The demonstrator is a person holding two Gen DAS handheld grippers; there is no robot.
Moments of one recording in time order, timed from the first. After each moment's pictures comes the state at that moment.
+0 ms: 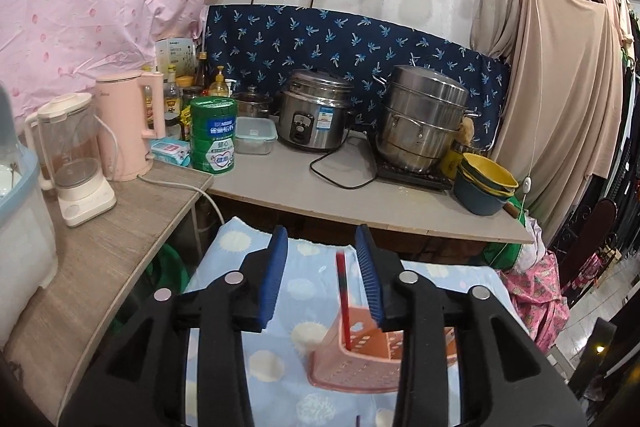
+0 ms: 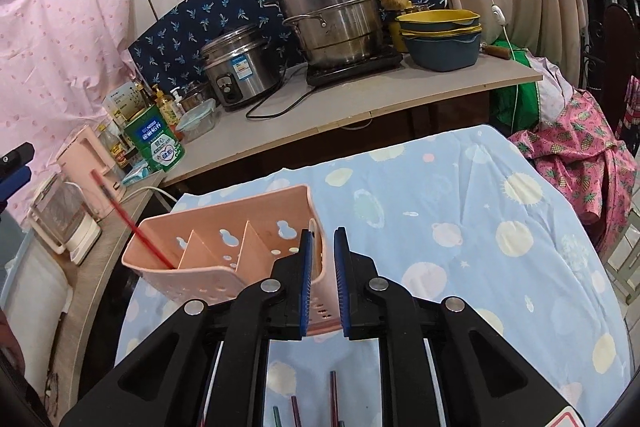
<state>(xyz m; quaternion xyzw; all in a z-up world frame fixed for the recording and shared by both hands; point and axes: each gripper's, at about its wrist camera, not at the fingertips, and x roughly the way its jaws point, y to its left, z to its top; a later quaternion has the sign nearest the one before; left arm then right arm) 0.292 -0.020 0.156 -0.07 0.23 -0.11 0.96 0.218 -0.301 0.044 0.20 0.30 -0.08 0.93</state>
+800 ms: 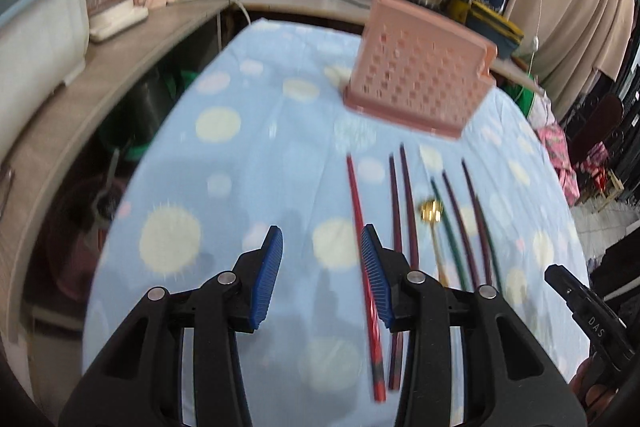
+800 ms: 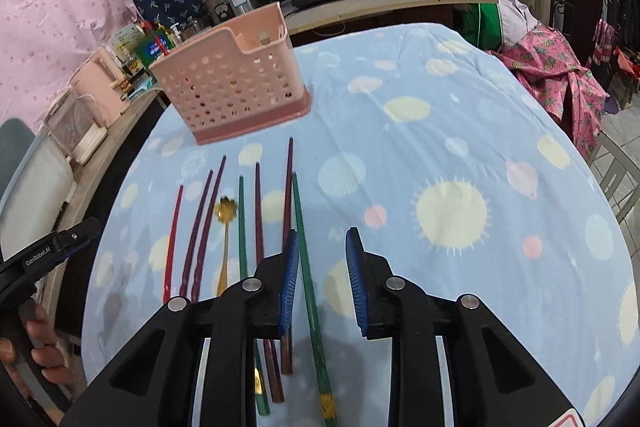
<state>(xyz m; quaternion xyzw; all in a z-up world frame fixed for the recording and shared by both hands) 0.127 0.012 -0.020 -0.03 0.44 -0.11 0.89 0.023 -0.261 -0.039 0.19 0.40 -0.07 0.89</state>
